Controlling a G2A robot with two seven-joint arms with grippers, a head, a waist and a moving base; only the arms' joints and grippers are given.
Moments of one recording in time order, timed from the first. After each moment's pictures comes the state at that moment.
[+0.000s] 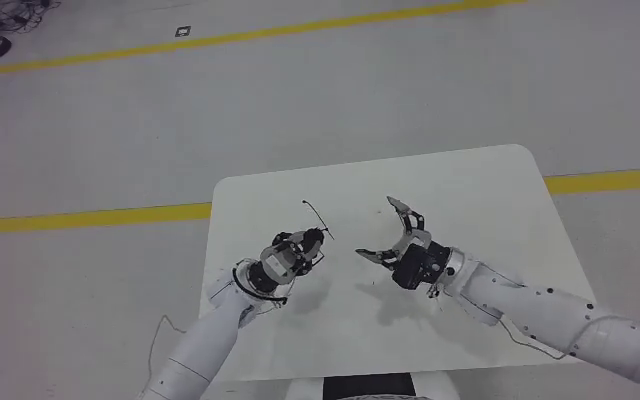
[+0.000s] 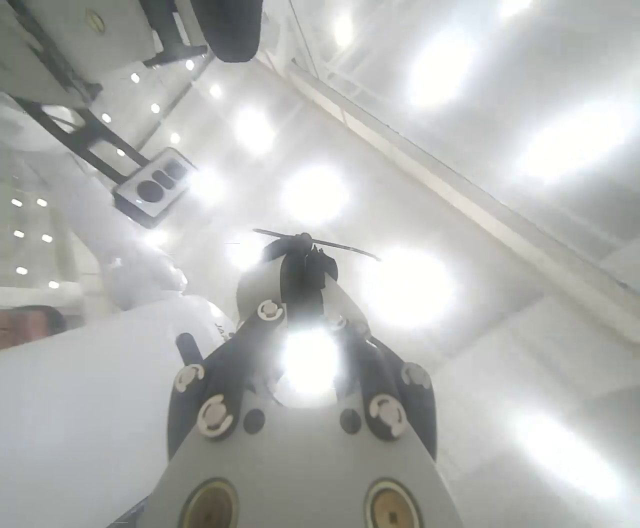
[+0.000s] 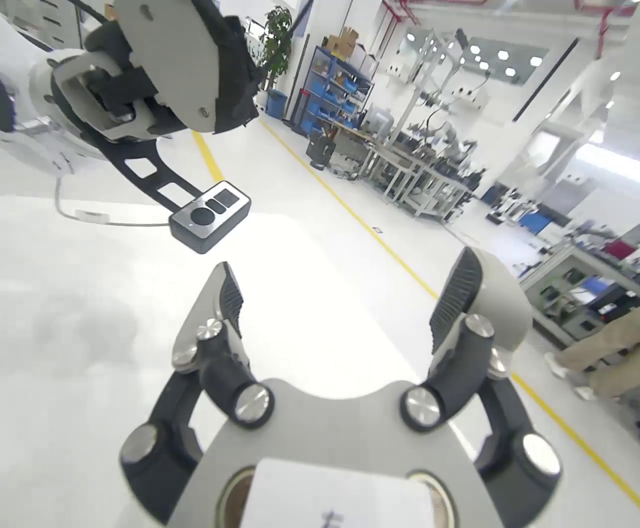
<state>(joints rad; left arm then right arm) 1.47 -1.07 -1.10 -1.56 -1.54 0.34 -1.12 -0.97 -0.72 0.31 -1.75 -1.31 0.23 -0.52</state>
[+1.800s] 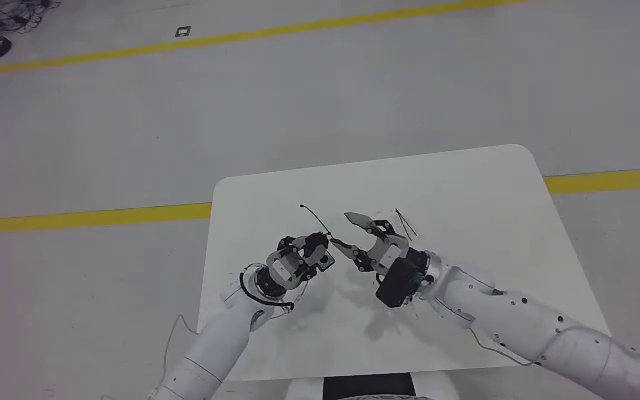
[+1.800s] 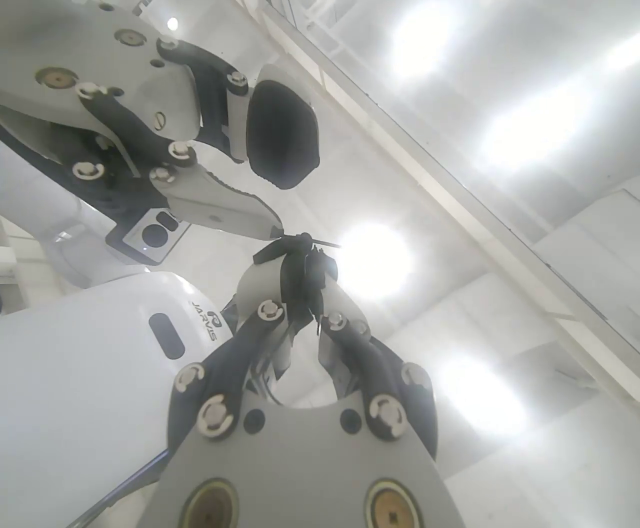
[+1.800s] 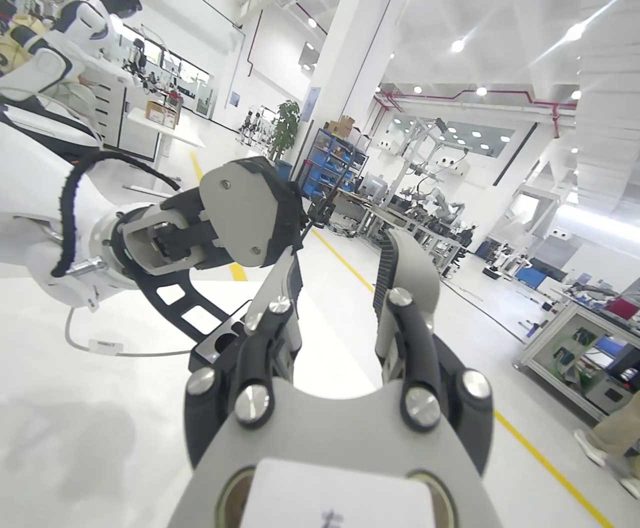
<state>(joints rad) 1.45 -1.11 -1.04 -1.51 -1.57 0.34 -1.21 -1.13 -0.90 0.52 -1.76 -1.41 0.08 -0.60</state>
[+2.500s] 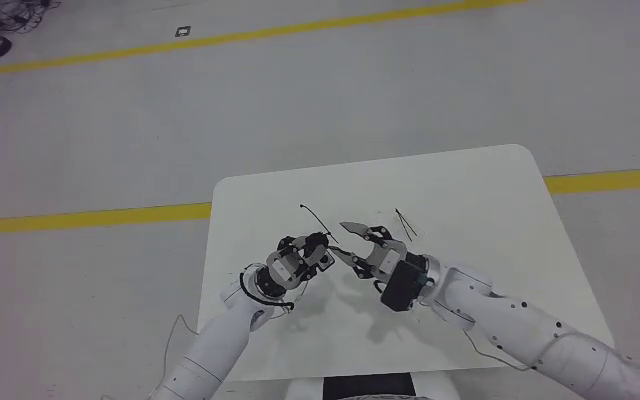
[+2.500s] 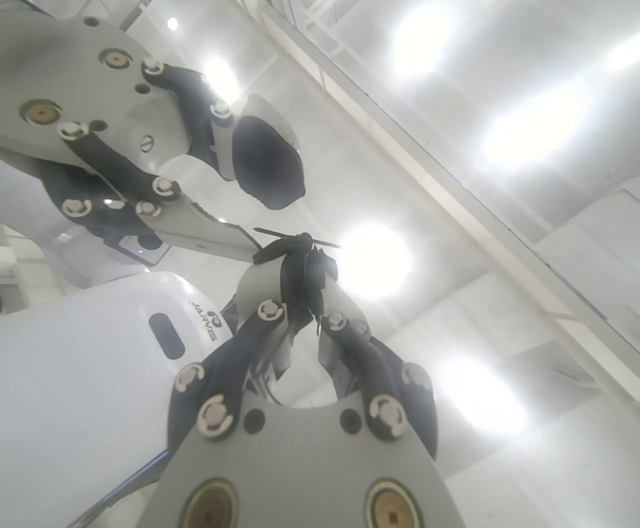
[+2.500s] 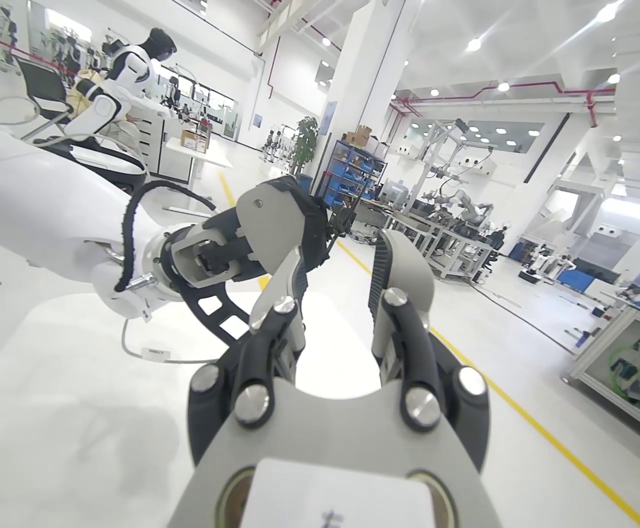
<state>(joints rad) 1.45 -1.11 -1.04 -1.51 -1.57 0.34 -1.21 -1.21 -0.93 0.61 -1.75 -1.43 -0.05 -0.63</state>
